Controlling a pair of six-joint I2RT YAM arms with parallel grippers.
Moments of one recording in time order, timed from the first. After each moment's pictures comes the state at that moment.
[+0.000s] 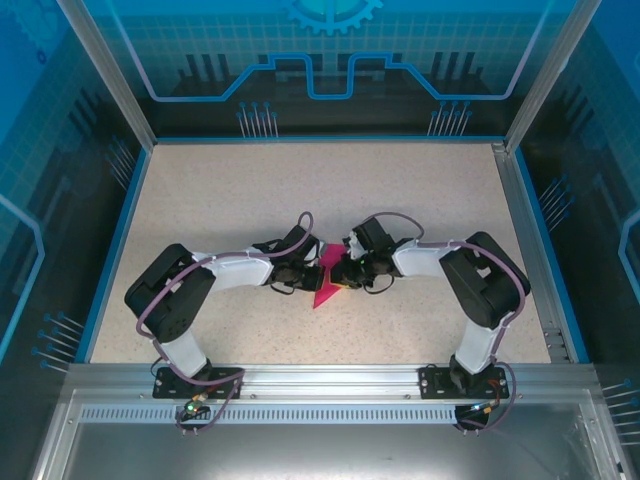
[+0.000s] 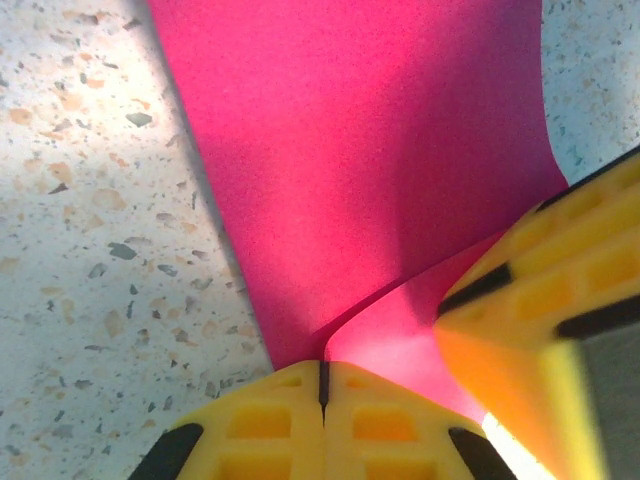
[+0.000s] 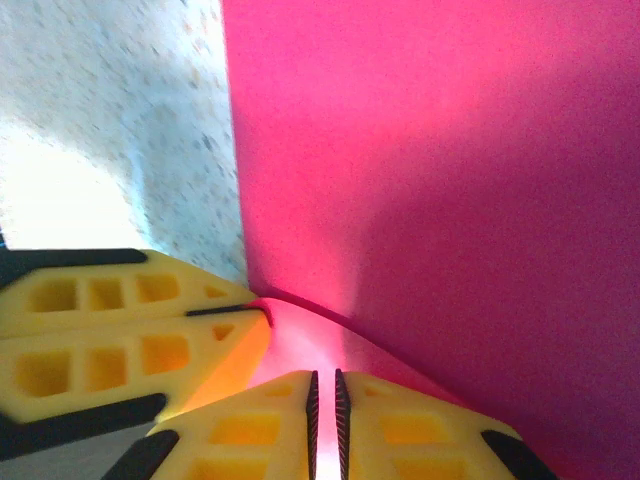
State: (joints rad) left arm -0.66 1.71 0.86 -0.24 0.21 -0.45; right arm 0.59 1.78 0.86 -0.12 -0.55 0.76
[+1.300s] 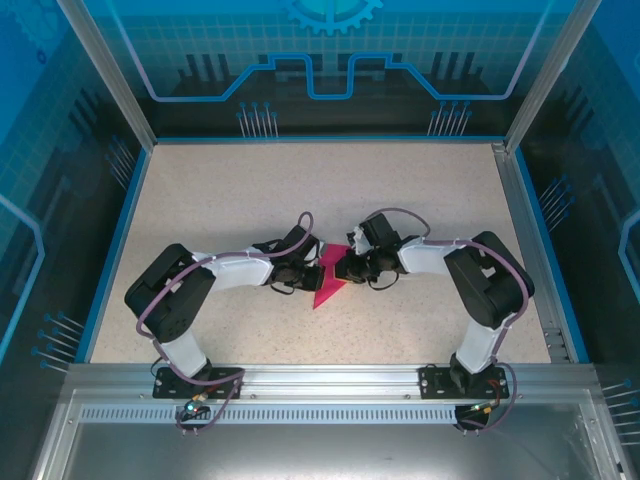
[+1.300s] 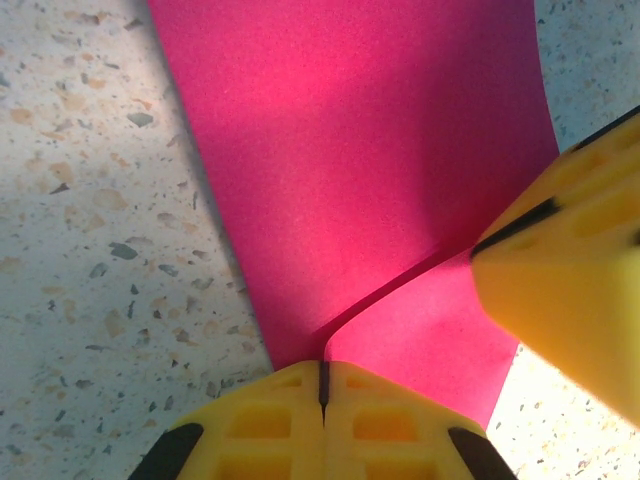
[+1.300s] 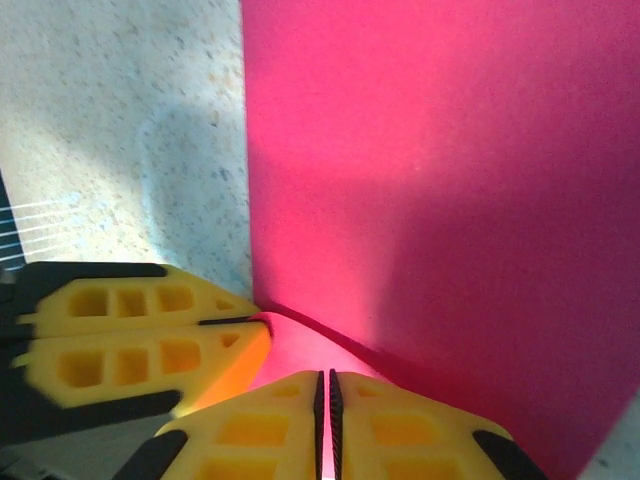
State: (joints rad) left arm -0.66 1.71 0.86 -0.24 0.21 -0.45; right arm 0.55 1.79 0.86 -0.11 -0.58 0.70
